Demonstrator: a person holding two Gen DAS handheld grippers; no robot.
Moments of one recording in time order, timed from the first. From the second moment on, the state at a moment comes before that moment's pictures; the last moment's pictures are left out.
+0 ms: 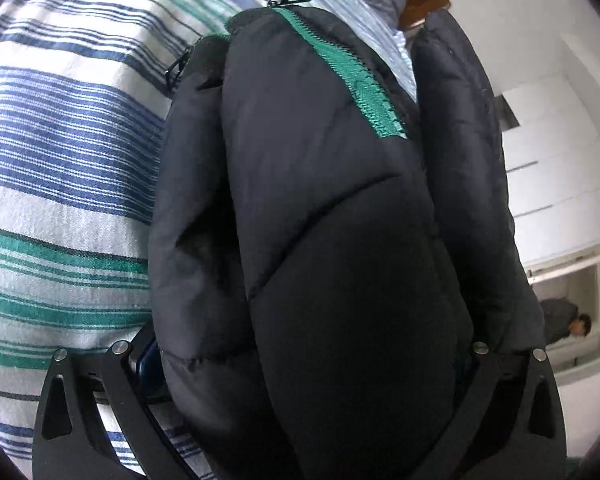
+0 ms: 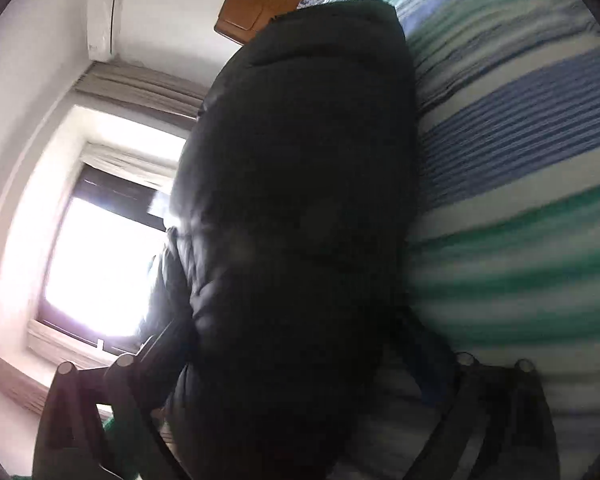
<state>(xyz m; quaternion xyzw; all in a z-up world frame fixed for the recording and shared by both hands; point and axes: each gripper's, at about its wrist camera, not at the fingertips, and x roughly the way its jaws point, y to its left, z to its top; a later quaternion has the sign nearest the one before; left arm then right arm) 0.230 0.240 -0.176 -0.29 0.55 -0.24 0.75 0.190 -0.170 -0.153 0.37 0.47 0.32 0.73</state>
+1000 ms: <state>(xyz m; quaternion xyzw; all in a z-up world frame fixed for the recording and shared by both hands) 0.306 0.111 -0.137 -0.27 0.51 -0.17 0.80 0.323 -0.219 -0.095 0.26 0.47 0.27 0.80</state>
